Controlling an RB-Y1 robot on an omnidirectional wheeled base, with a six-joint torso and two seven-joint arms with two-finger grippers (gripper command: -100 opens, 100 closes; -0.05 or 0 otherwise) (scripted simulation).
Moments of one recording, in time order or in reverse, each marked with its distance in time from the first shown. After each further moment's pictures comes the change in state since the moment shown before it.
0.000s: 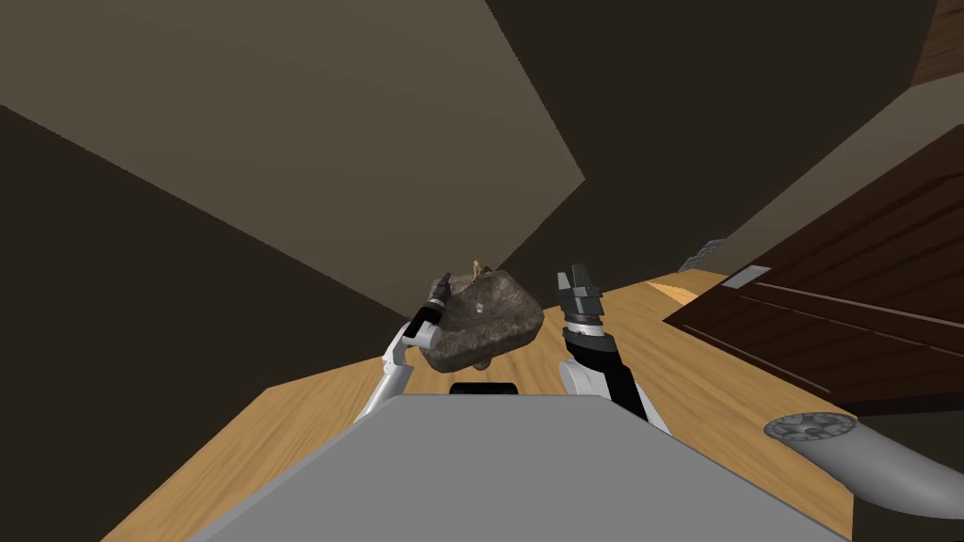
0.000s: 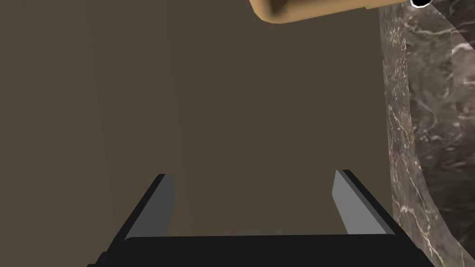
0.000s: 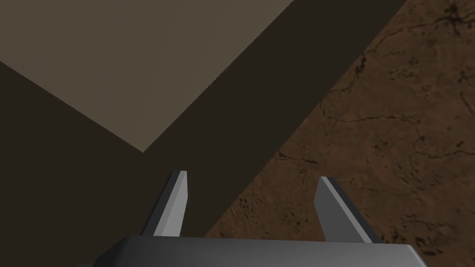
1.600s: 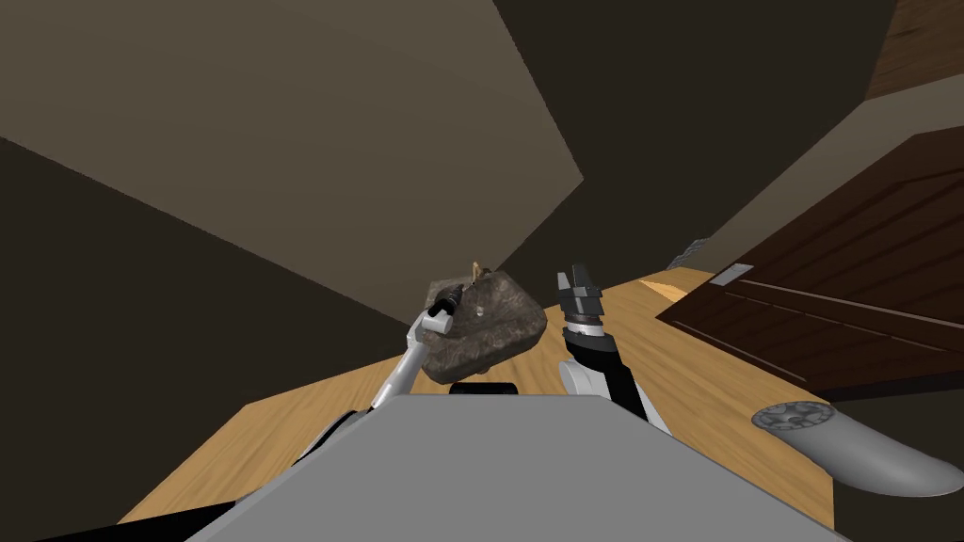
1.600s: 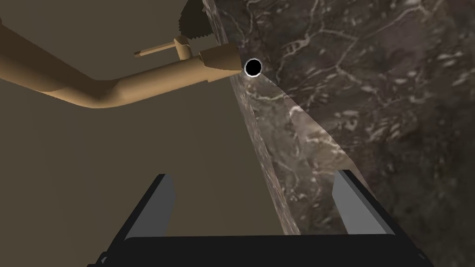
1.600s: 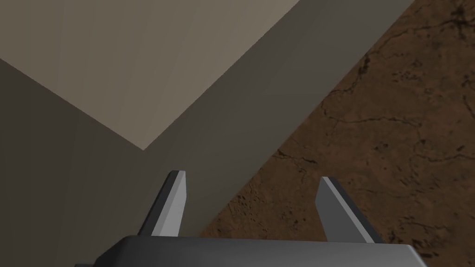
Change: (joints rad) left arm -0.209 -0.023 -0.050 0.248 0.002 0.403 -0.041; right arm 0.000 0.000 0.000 0.000 0.000 0.000 0.000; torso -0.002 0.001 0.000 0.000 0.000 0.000
